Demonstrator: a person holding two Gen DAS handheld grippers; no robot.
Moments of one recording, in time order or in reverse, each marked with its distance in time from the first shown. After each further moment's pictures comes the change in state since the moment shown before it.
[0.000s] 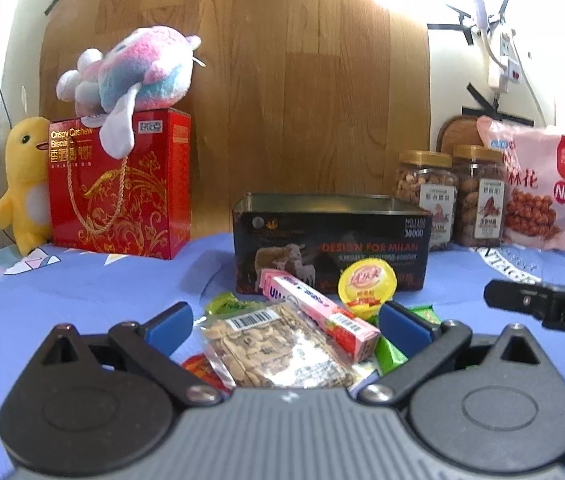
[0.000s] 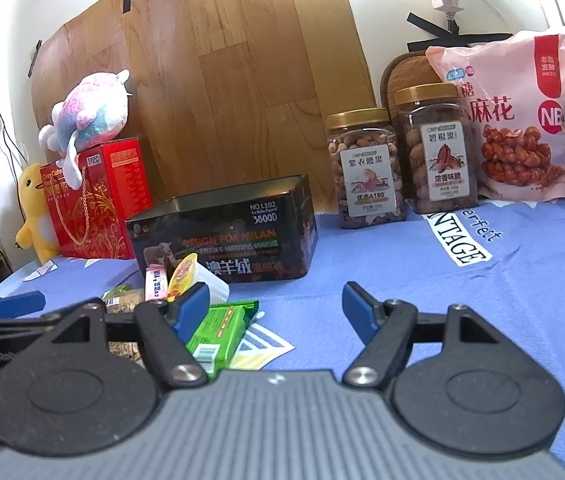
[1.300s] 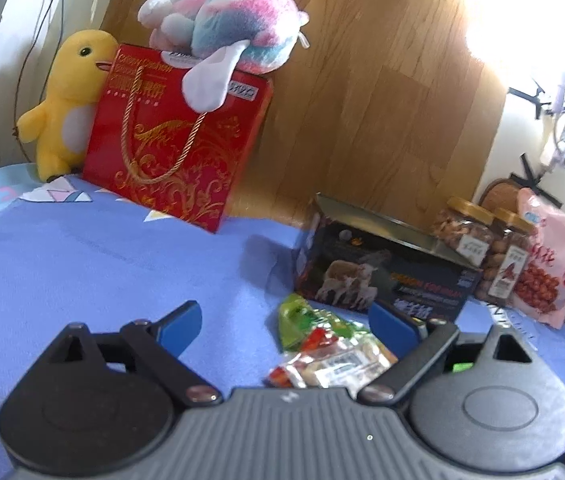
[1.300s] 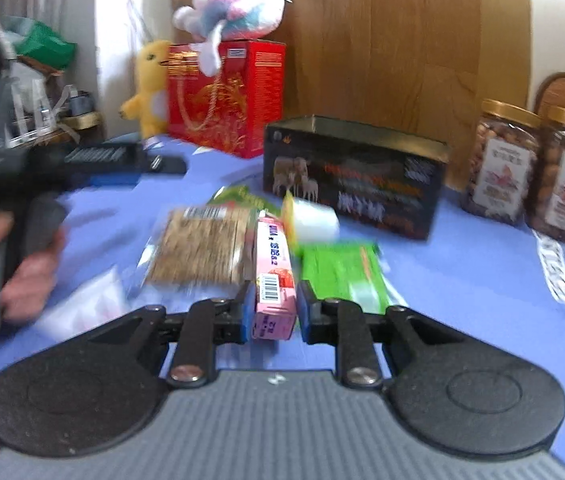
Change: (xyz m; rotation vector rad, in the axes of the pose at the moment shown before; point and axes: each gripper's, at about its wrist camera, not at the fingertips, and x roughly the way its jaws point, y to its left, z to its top) left arm 0.009 0.097 0.006 -0.292 0.047 -0.080; right arm -0.031 0.031 -0.007 -0.354 0.269 0.297
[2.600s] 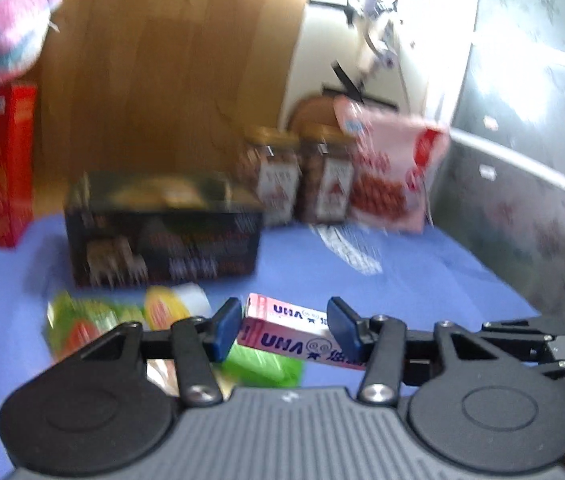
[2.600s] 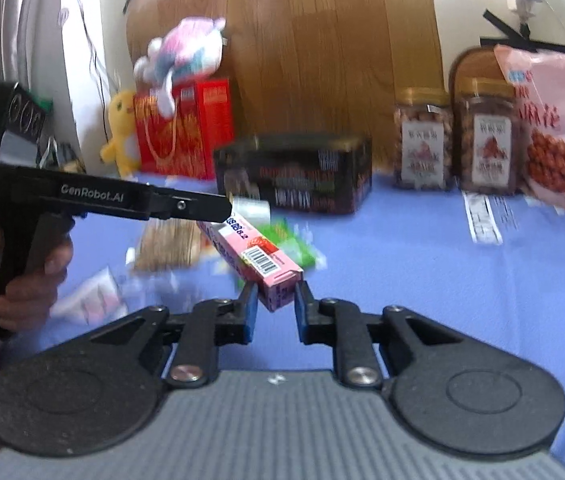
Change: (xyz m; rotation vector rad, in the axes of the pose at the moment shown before) left arm 0.004 -0.119 0.012 0.288 0.181 -0.380; right arm -0.033 -0.041 -0.002 0.167 -0.142 -0.066
